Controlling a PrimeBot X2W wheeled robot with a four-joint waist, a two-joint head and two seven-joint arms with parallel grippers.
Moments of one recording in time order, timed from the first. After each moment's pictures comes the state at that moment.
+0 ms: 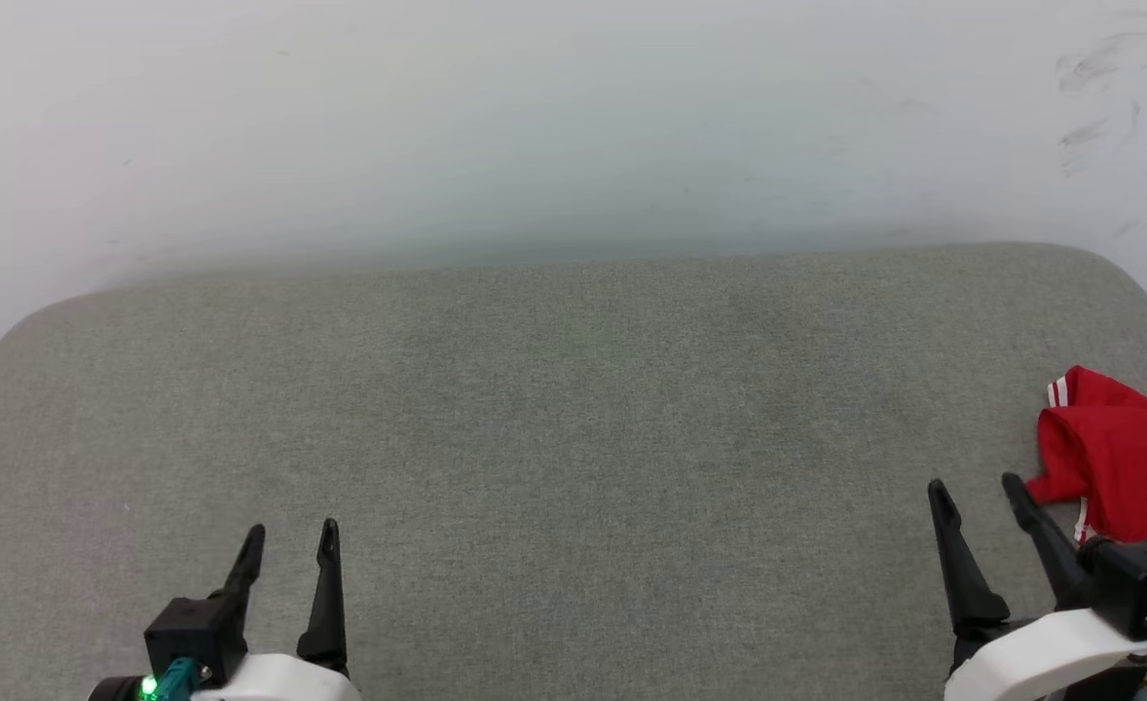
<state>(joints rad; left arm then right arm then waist) 0.02 0.47 -0.44 0.01 -0.61 0.36 -0.26 0.11 -0.06 -0.03 -0.15 0.14 0.13 0.07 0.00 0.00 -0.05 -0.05</state>
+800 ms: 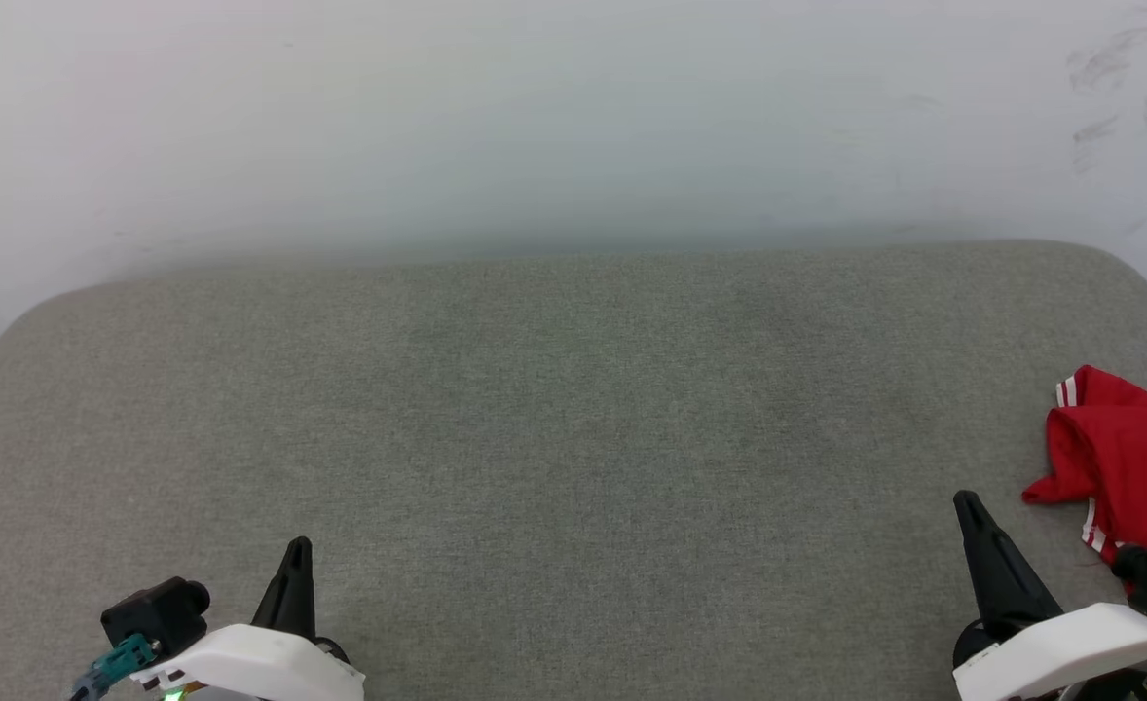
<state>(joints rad) 0.01 0.35 -0.33 0.10 -0.87 0.24 -0.17 0.08 -0.06 -0.05 -0.02 0.51 0.13 0.08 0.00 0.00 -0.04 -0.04</state>
